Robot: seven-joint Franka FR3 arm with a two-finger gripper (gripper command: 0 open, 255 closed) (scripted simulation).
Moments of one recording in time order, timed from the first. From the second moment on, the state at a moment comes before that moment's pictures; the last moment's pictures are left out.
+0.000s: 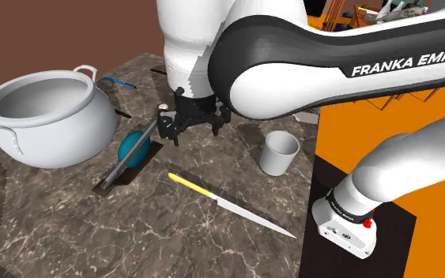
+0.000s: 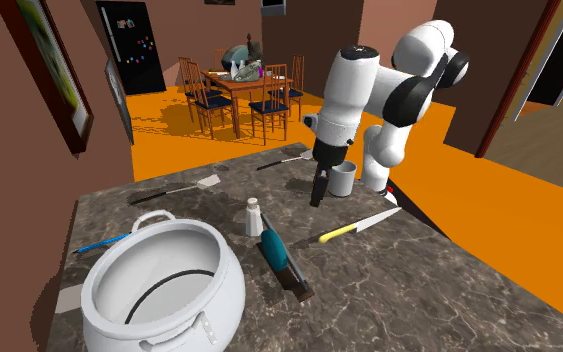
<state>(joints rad) -0.19 -0.33 0.88 -2.04 0.11 1.87 1.06</state>
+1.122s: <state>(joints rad) 0.13 0.53 0.97 -1.42 -0.64 1.71 1.82</state>
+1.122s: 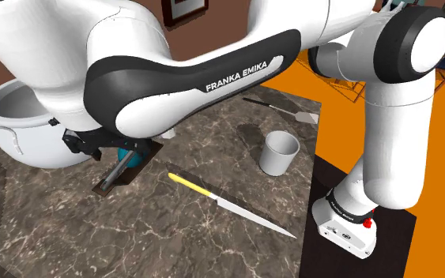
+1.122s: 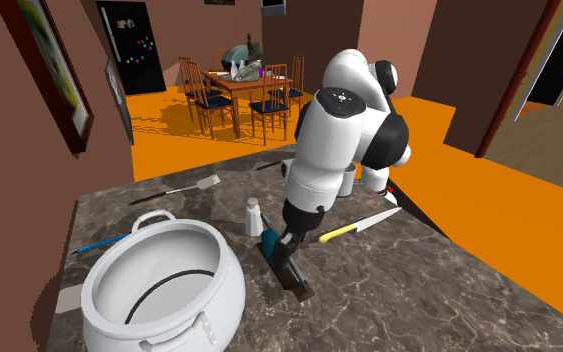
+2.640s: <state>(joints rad) 0.14 0.53 0.97 -1.39 -0.64 1.68 1.81</state>
